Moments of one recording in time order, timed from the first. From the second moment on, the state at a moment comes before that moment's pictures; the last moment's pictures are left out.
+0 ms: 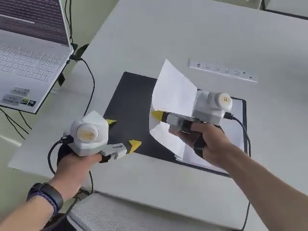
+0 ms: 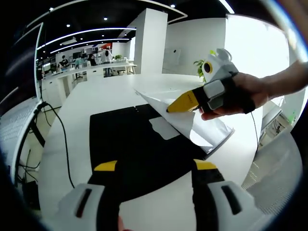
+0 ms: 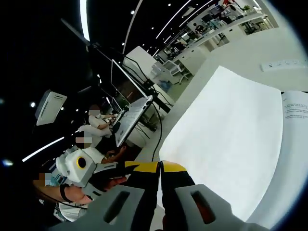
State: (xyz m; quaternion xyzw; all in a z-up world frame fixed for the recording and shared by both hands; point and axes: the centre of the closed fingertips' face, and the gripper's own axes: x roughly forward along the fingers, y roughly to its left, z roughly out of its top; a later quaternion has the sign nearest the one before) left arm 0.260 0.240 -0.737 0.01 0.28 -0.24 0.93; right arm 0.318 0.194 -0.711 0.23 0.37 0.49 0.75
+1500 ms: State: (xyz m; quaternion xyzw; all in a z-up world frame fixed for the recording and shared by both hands) left arm 0.258 0.242 -0.746 0.00 0.30 -0.24 0.92; right arm 0.305 0.216 -0.809 0.24 0.48 0.44 0.72
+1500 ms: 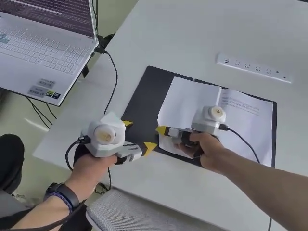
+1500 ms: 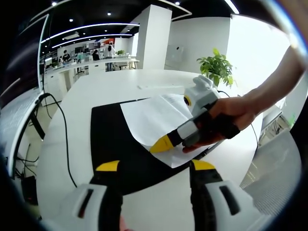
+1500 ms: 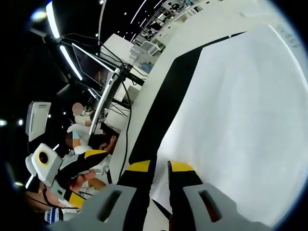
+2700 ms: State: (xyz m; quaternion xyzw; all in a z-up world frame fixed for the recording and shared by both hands) left arm 0.287 0.202 -0.785 0.06 0.34 -0.30 0.89; right arm 0.335 0.095 -0.720 0.23 0.35 0.41 0.81
